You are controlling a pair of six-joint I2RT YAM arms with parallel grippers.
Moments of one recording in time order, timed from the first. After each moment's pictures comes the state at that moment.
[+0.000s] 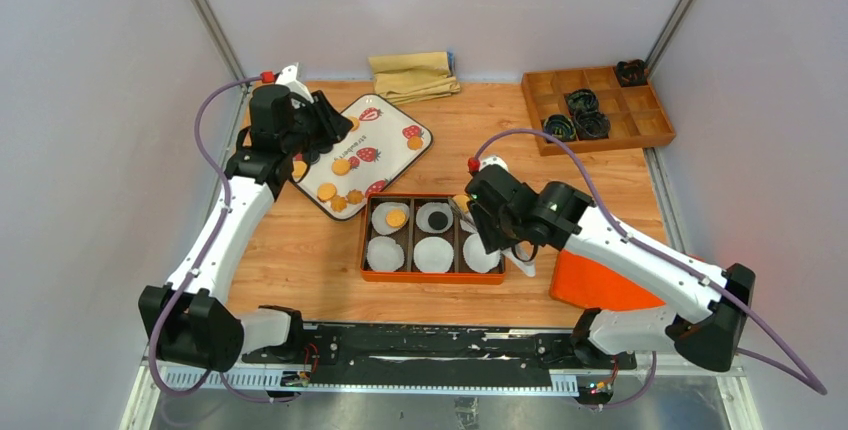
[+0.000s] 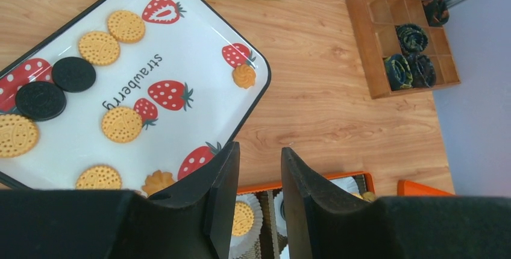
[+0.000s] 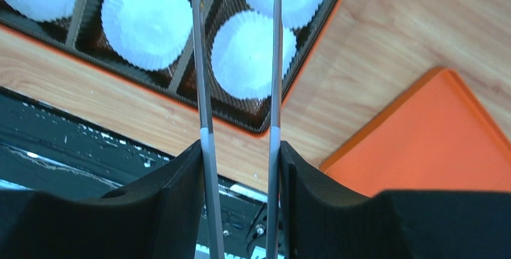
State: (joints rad) left arm -0.15 1.24 1.15 -0.28 0.21 -0.46; right arm 0.95 1.24 1.24 -1.05 0.29 0.41
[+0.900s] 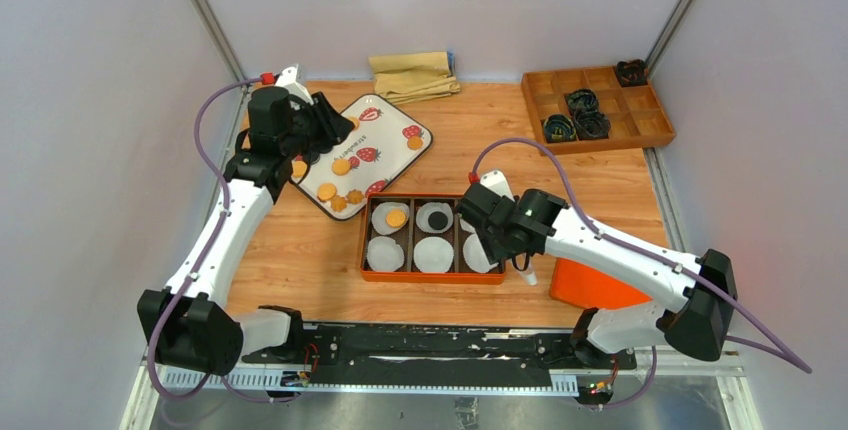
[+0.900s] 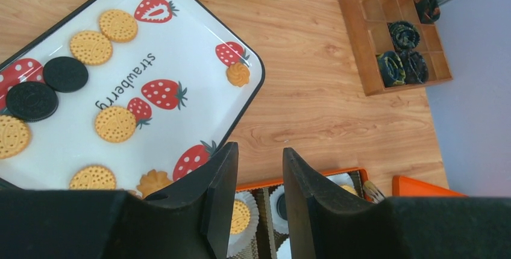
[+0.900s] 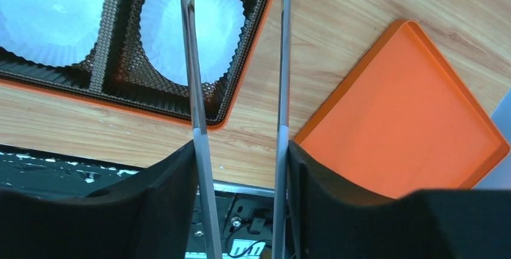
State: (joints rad) left arm -0.15 1.22 1.13 -0.28 0.24 -0.46; right arm 1.01 1.29 1.15 -1.15 0.45 0.53
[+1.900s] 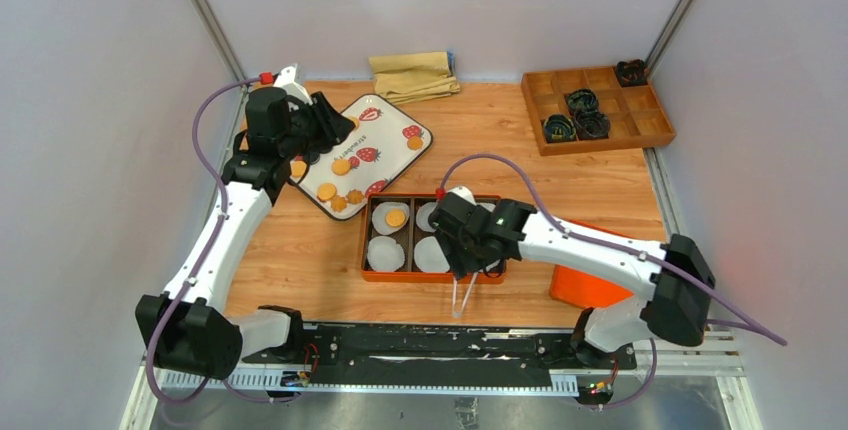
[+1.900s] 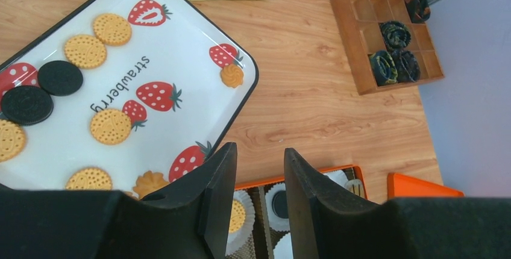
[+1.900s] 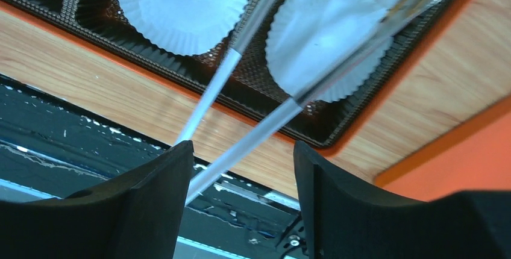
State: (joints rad) left arm -0.15 1.20 1.13 -0.28 0.25 -0.46; right arm 1.07 1.37 1.12 -0.94 0.25 0.52
